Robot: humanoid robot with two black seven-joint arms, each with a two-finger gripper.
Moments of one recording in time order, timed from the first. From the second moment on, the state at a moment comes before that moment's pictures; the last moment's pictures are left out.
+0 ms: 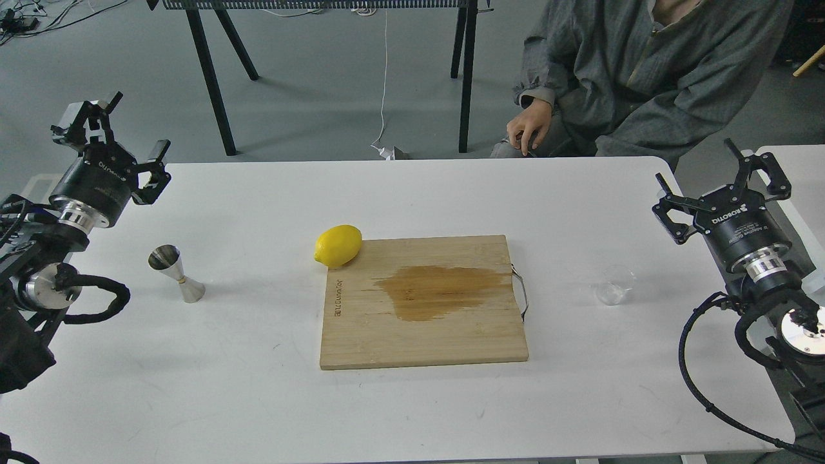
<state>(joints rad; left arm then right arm) -0.61 0.48 -0.90 -0.57 0.33 -0.49 -0.49 0.29 -0.48 1.16 0.98 0.20 0.49 0.08</state>
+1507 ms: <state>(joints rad) -0.68 0.59 -0.88 -0.58 0.42 -0.49 -0.49 0.29 -0.48 1.16 0.98 0.20 0.49 0.08</state>
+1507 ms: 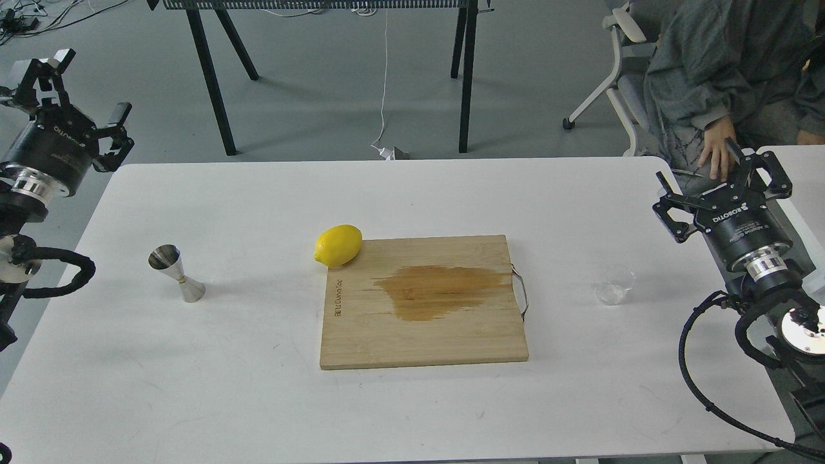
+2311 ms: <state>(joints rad) -0.57 0.79 -0.82 -1.00 1.44 -0.08 -0.49 0.29 -0.49 1.16 0.98 0.20 0.49 0.08</state>
